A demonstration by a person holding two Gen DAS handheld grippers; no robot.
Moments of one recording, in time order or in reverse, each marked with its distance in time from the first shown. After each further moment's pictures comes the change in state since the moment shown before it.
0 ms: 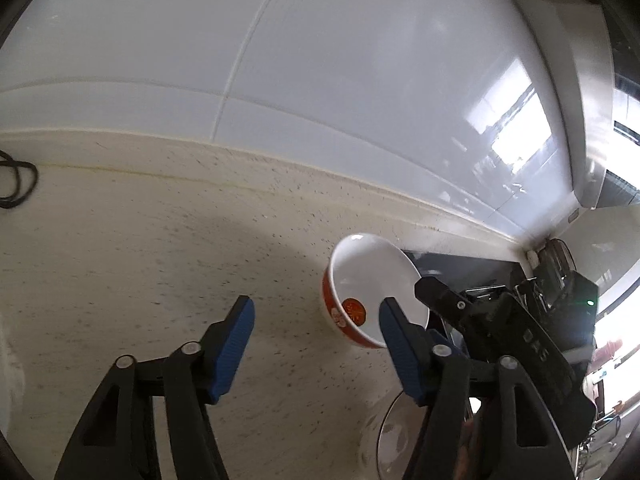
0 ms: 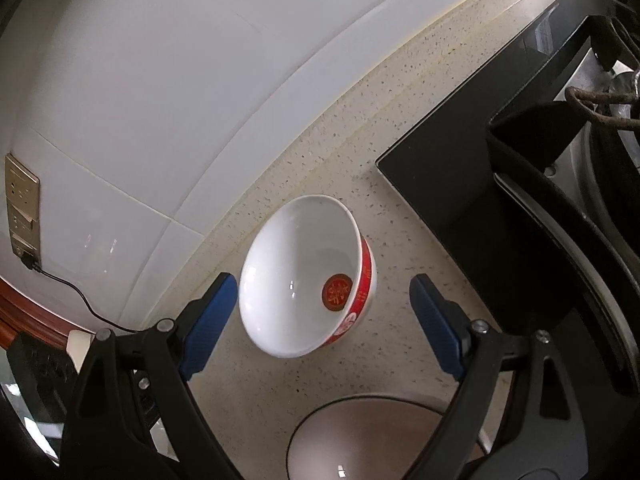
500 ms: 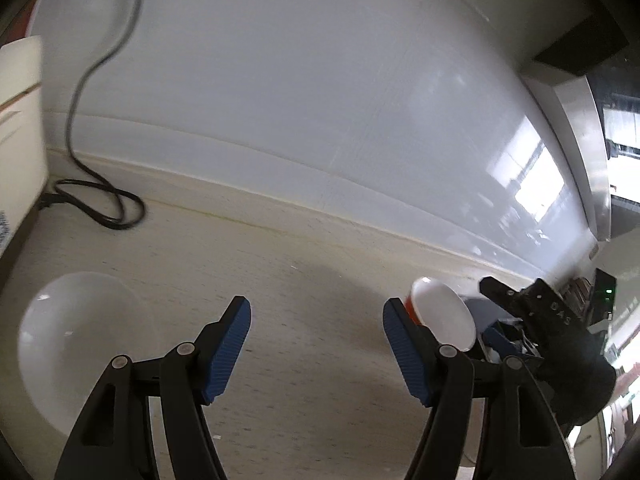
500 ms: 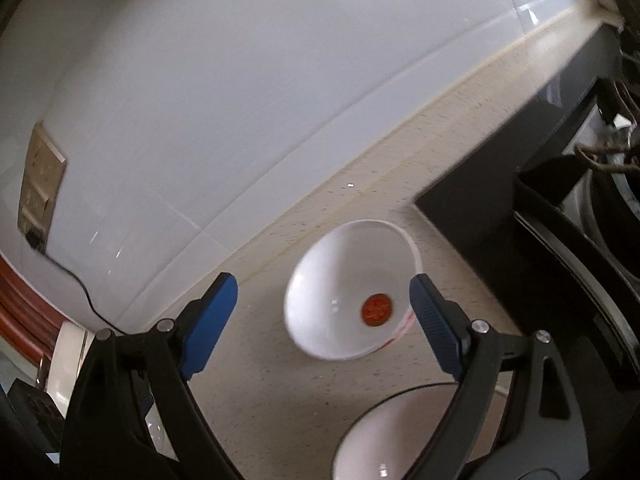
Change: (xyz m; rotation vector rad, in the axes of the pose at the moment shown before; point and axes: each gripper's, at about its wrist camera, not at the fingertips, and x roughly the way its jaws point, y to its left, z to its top) left arm -0.083 0.065 -0.020 -0.014 -0.243 0.105; right arm -0.016 0.039 -0.011 -0.093 -0.155 -0.004
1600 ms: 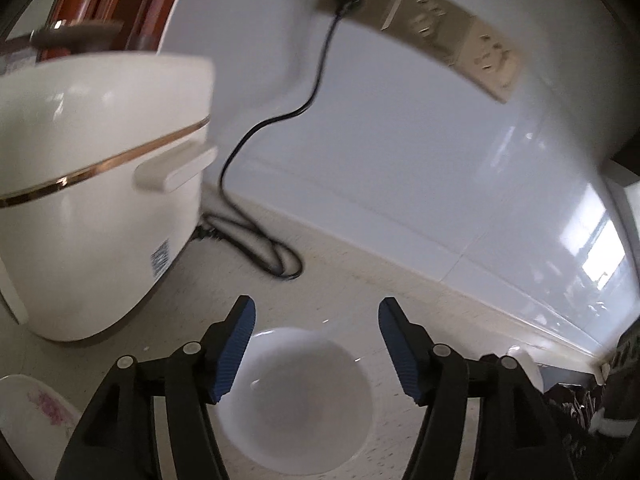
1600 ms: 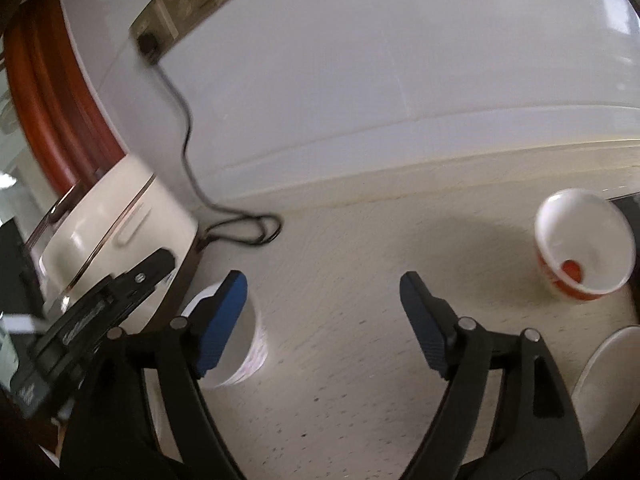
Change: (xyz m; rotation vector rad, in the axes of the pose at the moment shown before) left arm -0.067 0.103 0.018 -0.140 -0.222 0.267; right arm 0.010 0.158 -0.103 -0.486 0.145 0.217
